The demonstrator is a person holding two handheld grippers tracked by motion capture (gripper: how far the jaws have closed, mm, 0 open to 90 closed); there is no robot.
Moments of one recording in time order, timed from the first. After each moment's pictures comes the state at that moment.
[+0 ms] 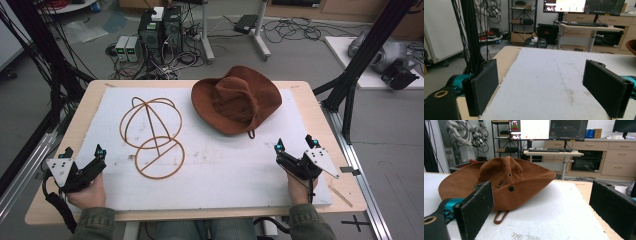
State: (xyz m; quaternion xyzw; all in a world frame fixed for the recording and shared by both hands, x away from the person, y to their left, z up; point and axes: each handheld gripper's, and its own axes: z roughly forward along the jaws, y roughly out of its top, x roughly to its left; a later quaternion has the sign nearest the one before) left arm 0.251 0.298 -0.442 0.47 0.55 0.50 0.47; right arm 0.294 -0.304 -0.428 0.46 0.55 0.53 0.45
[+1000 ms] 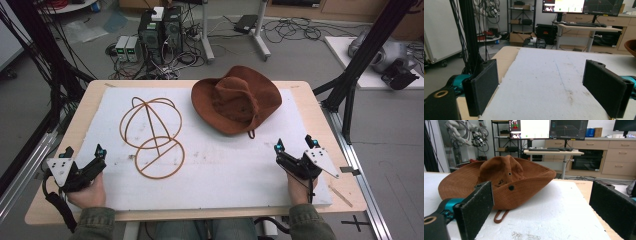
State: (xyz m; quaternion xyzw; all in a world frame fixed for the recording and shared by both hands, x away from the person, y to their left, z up) left arm 0.253 0.299 -0.443 0.47 0.55 0.50 0.48; right arm 0.295 -0.304 -0.429 0.46 0.55 0.53 0.45
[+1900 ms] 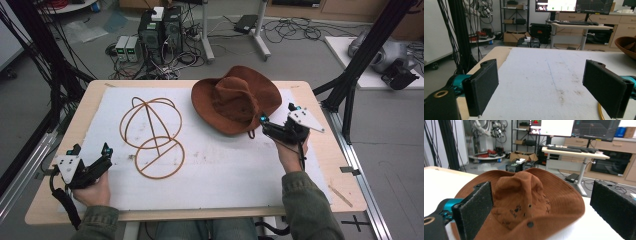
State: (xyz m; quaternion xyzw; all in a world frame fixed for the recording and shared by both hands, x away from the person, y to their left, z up) left arm 0.261 0.290 -0.445 0.49 0.54 0.49 0.49; right arm 0.367 -0.267 -0.367 0.42 0.61 0.53 0.41
